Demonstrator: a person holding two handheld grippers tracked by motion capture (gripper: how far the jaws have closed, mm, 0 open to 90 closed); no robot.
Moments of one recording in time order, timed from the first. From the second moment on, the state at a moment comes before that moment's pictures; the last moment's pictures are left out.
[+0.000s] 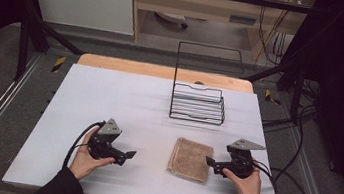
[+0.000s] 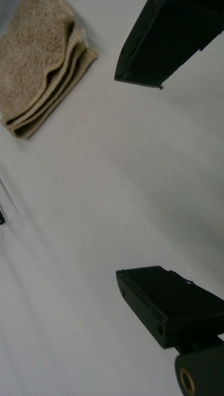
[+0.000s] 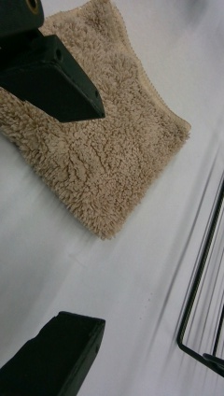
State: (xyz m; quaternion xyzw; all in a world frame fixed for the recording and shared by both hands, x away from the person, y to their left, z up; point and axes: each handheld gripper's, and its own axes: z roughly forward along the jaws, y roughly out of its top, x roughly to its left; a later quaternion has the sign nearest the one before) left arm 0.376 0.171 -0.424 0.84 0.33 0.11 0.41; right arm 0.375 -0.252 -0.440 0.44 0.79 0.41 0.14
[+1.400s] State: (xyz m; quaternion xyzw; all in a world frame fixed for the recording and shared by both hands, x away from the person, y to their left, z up) left arm 0.433 0.036 -0.419 0.85 0.35 0.10 0.38; right arm 0.374 -0.253 -0.439 0.43 0.78 0.42 0.14
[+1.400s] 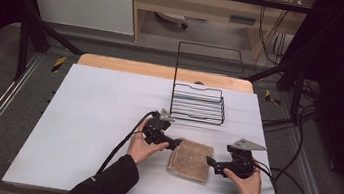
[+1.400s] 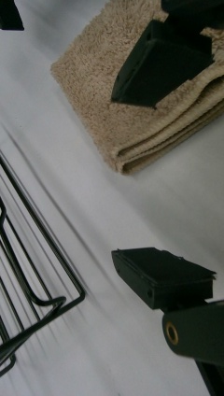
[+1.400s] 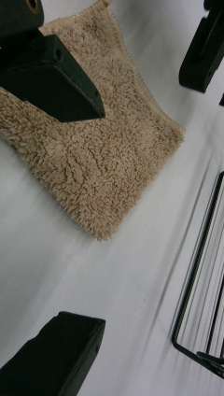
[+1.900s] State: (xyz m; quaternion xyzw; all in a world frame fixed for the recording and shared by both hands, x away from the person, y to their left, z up) left arm 0.448 0.016 -0.438 0.86 0.36 0.07 0.36; right arm 0.374 -0.252 -0.440 0.43 0.78 0.42 0.14
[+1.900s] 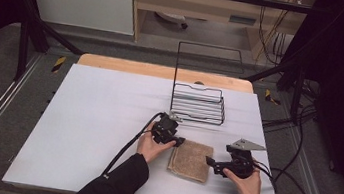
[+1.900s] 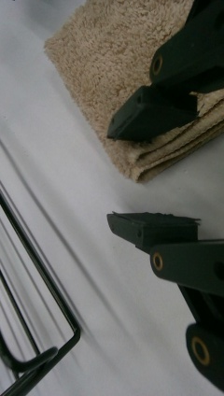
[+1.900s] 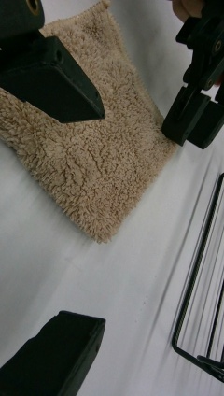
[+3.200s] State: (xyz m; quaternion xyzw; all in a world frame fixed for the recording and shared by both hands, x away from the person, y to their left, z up) left arm 0.444 0.005 -0.448 0.86 0.35 0.06 0.37; right arm 0.386 -0.248 -0.441 0.45 0.77 0.43 0.14
